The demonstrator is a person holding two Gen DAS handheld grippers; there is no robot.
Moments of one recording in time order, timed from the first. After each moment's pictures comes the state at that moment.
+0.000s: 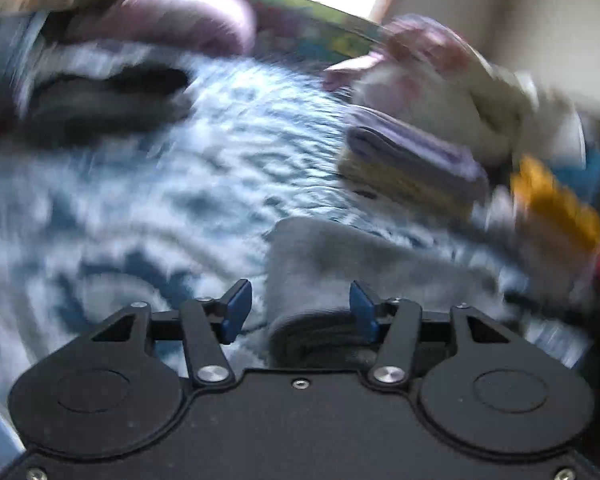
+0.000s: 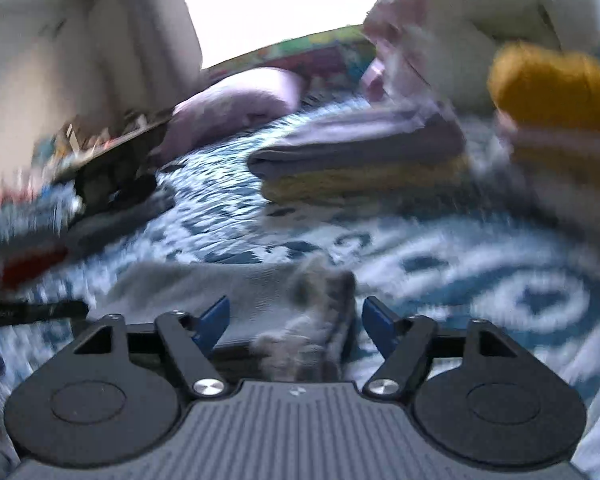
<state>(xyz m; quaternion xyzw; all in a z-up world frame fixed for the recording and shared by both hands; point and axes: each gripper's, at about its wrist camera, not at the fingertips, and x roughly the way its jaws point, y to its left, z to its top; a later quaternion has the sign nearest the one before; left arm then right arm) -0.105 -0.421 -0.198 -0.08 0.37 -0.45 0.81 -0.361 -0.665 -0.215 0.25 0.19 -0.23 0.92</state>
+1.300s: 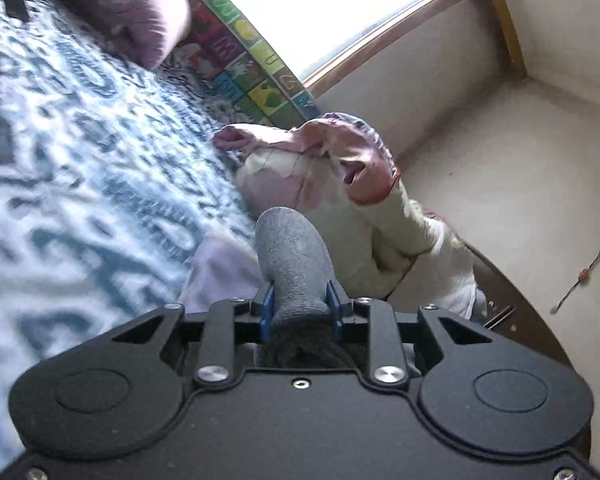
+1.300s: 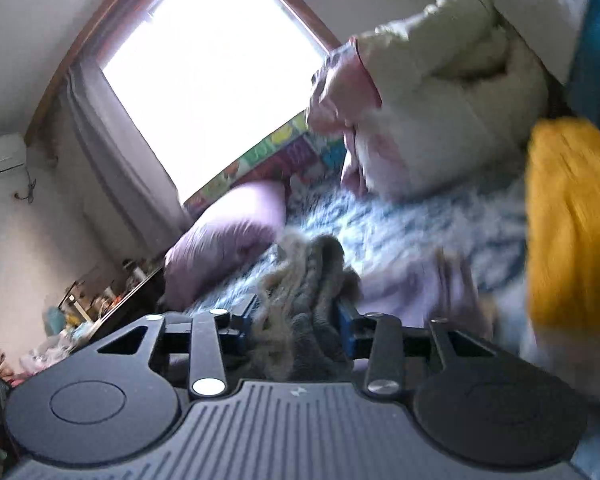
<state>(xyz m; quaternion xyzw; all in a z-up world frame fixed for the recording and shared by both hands) 0.032 -0.614 -0.118 -0.27 0.35 -0.58 0.68 -0.298 -0.839 -0.122 0.33 0.01 -0.26 0.91</state>
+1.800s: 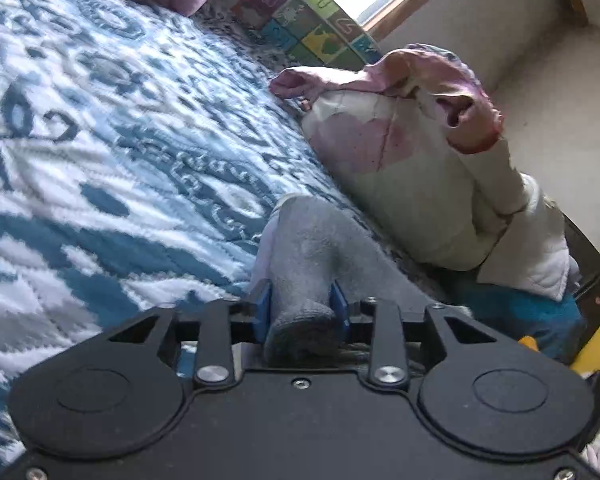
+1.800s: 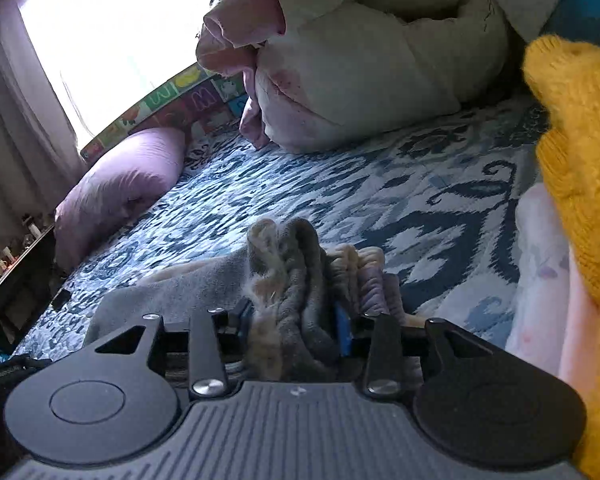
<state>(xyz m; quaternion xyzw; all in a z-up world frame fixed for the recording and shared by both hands) 0.061 -0.710 -0.193 -0.16 0.40 -0.54 0.73 -0.233 -0.945 -0.201 0.33 0.13 -0.36 0.86</state>
